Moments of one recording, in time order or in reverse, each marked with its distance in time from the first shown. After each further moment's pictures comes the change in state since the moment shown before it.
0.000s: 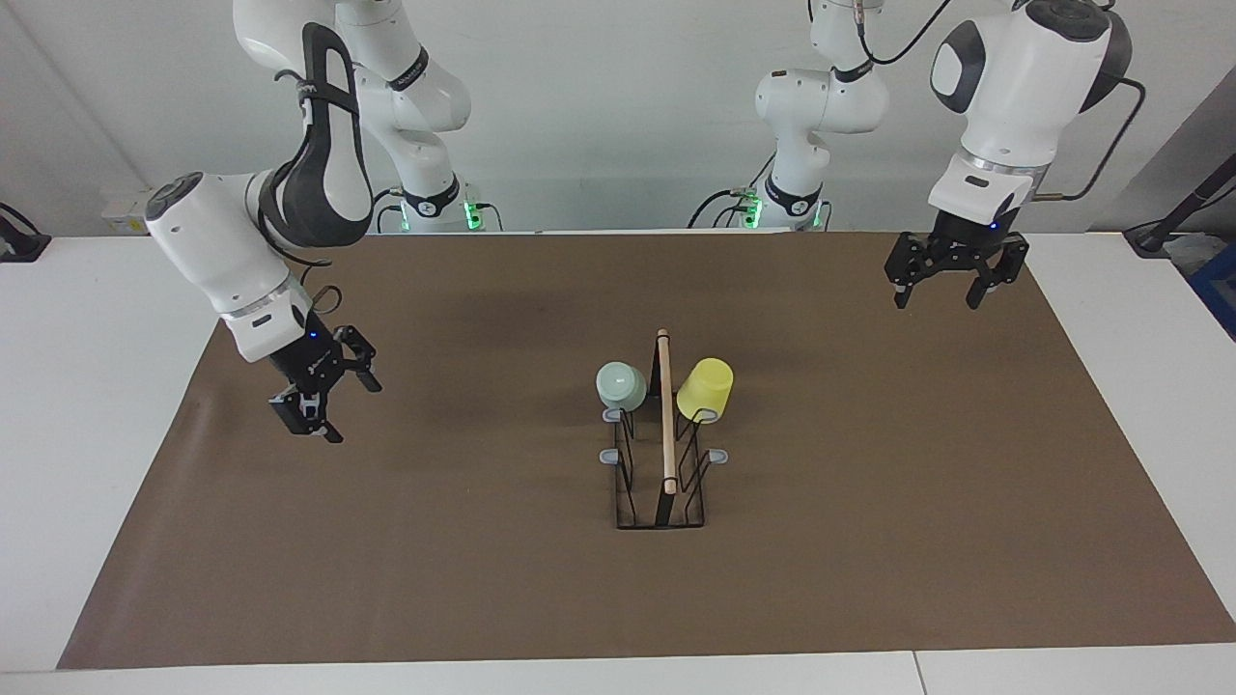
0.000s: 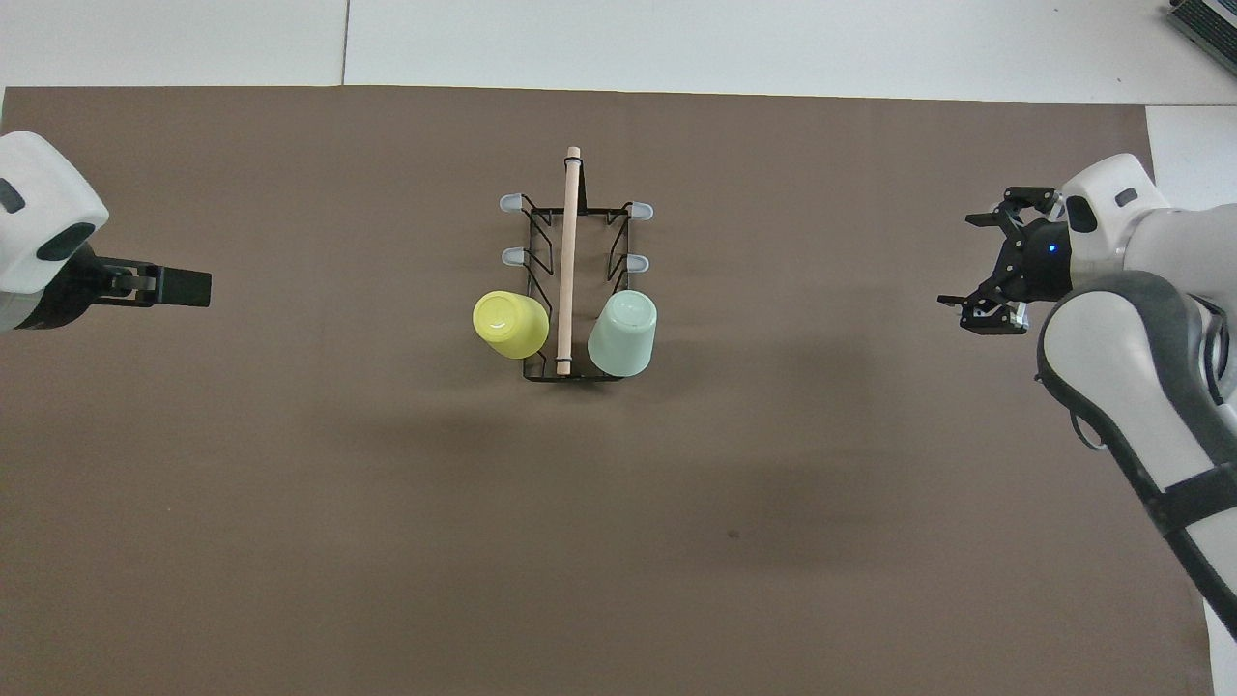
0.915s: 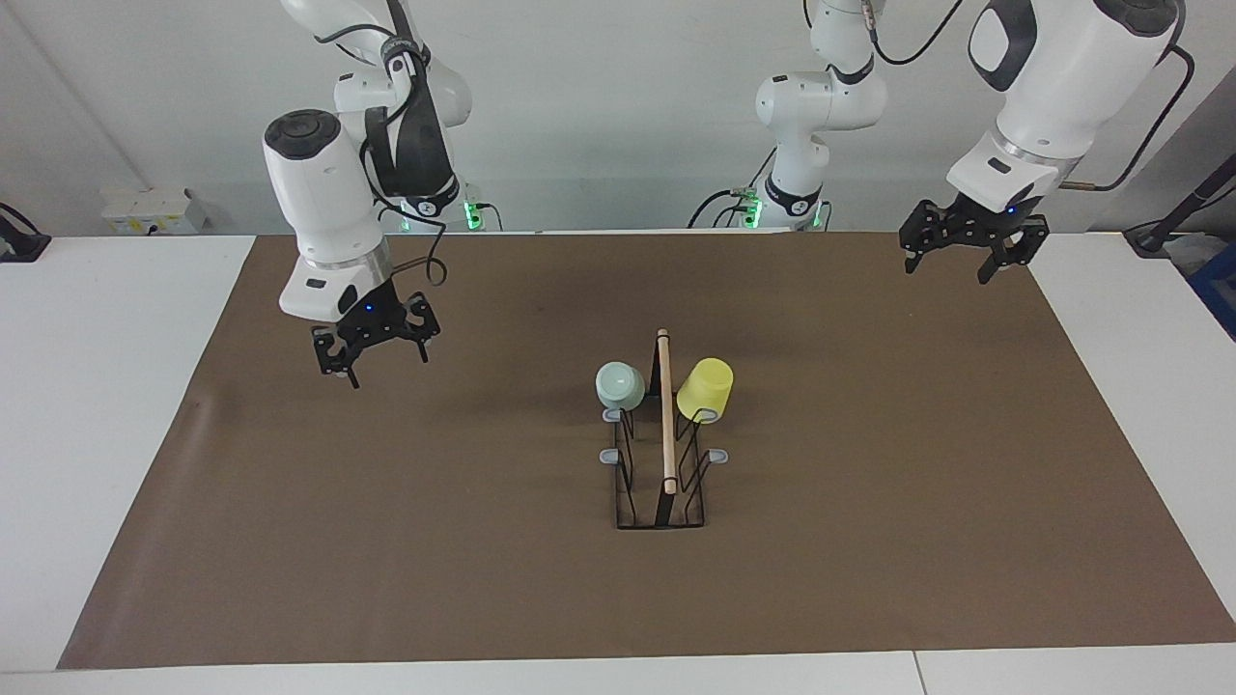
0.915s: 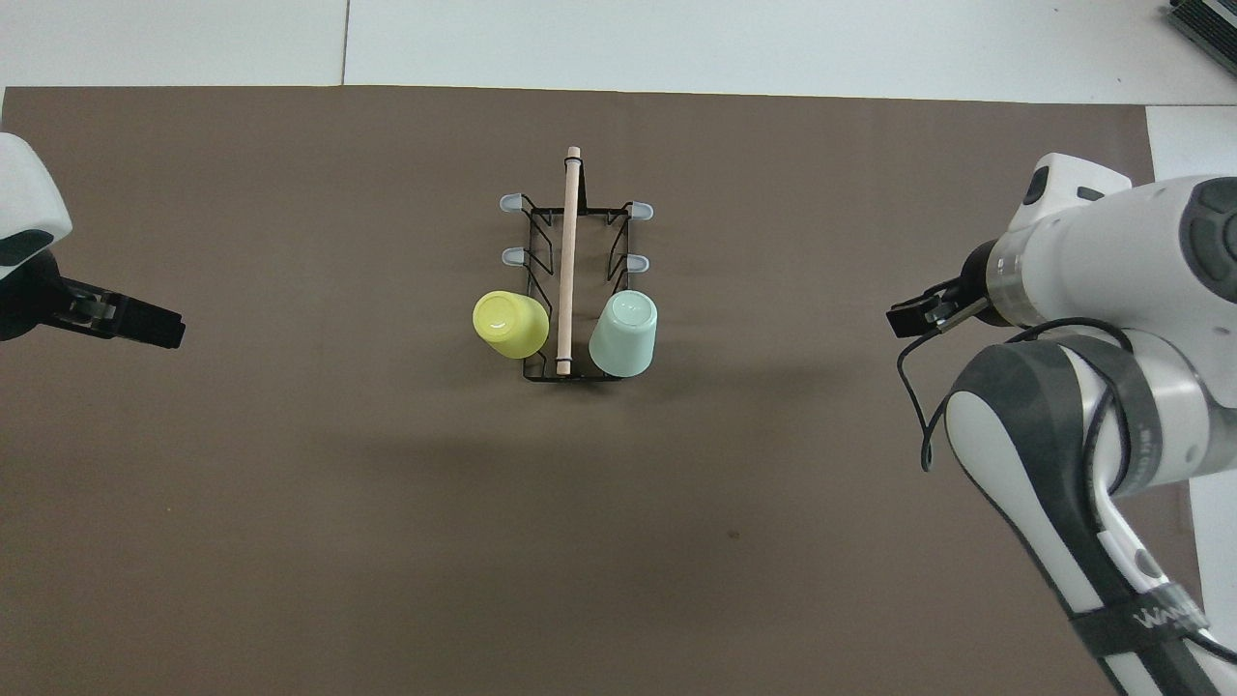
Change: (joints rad) left arm 0.175 0.048 -0.158 0.141 -0.043 -0.277 0.159; right arm 0.161 -0.109 0.006 0.070 -0.382 -0.296 1.230
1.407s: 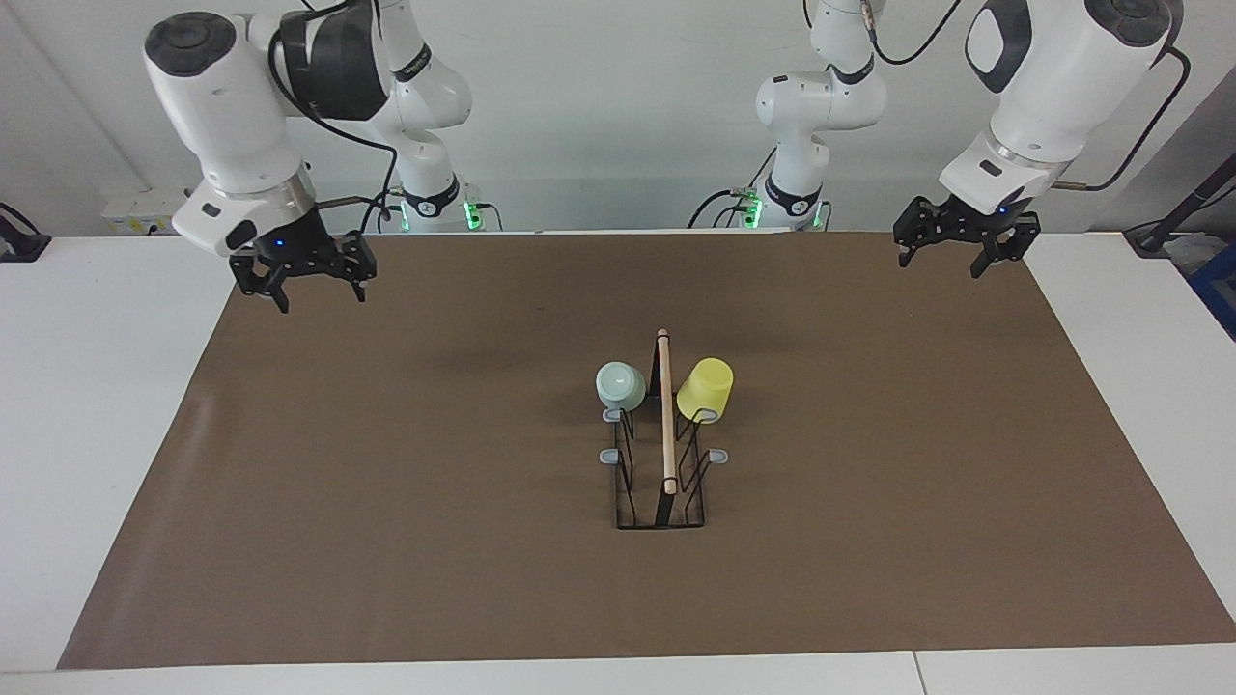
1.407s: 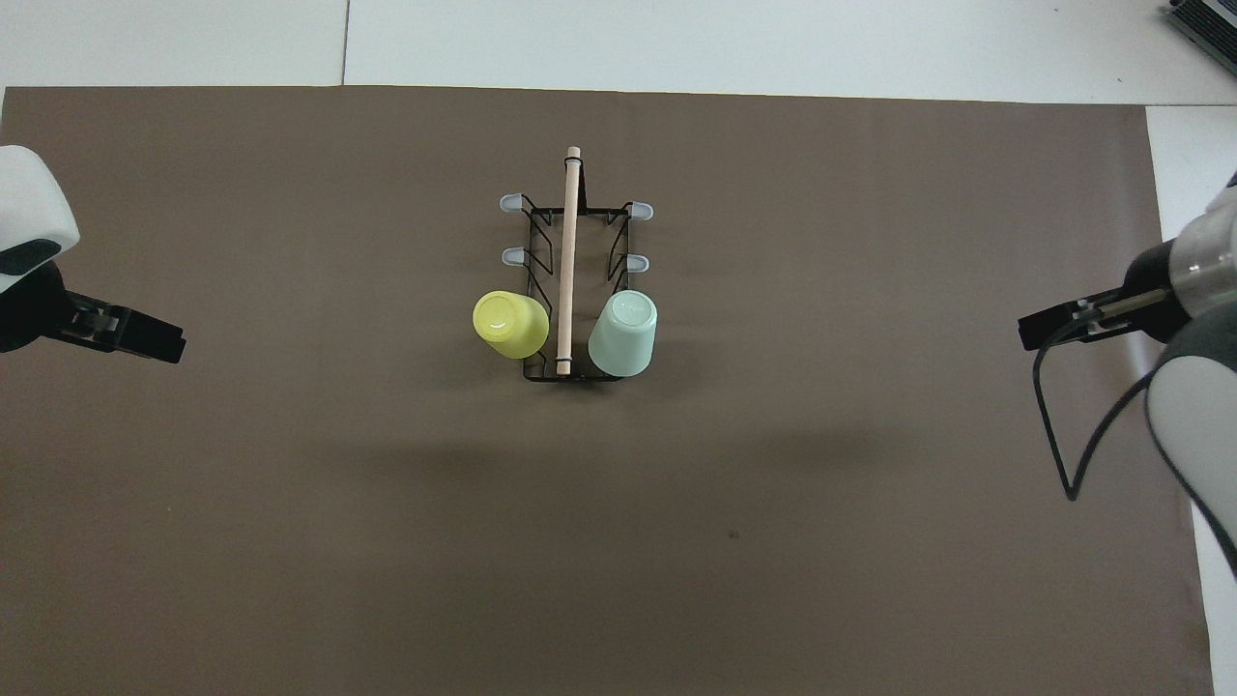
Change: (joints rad) left arm 0.003 -0.001 -0.003 0.000 0.009 -0.040 -0.008; right arm 0.042 -0.047 -0.179 0.214 0.001 -0.433 0.085
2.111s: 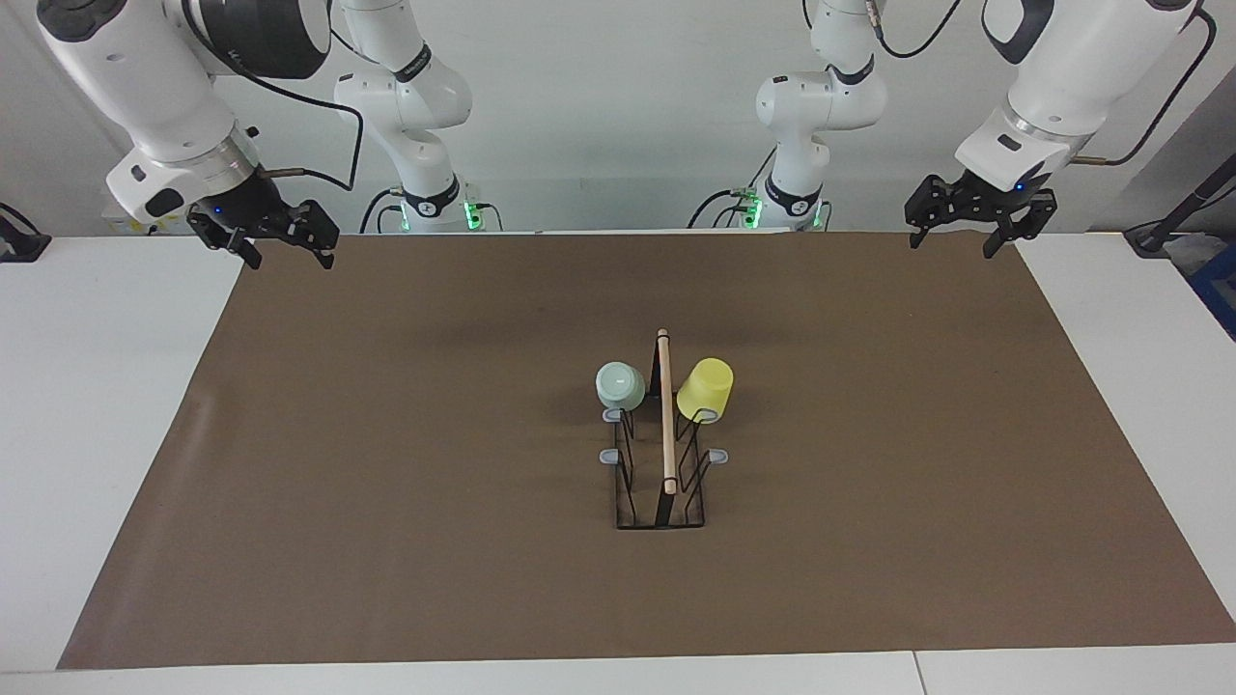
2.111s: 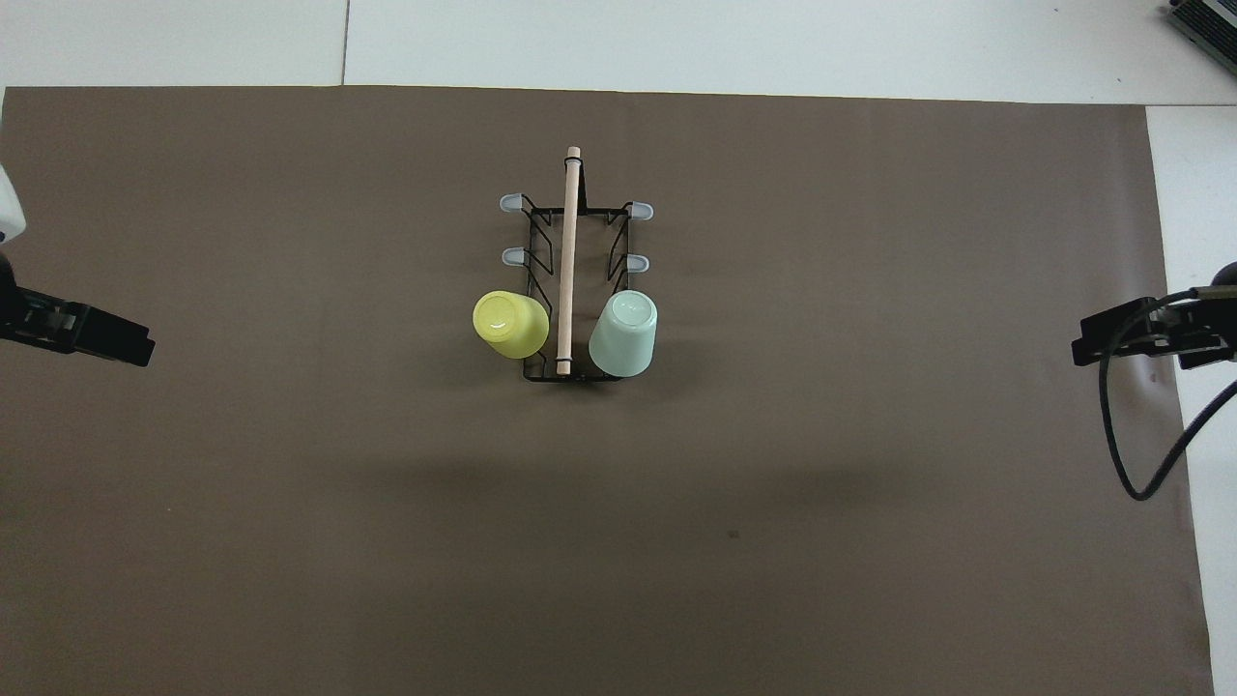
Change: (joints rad) left arm 0.009 0.015 -0.001 0.109 -0.005 -0.112 -0.004; right arm -0.023 0.008 -0.030 0.063 0.071 -0.126 0.145
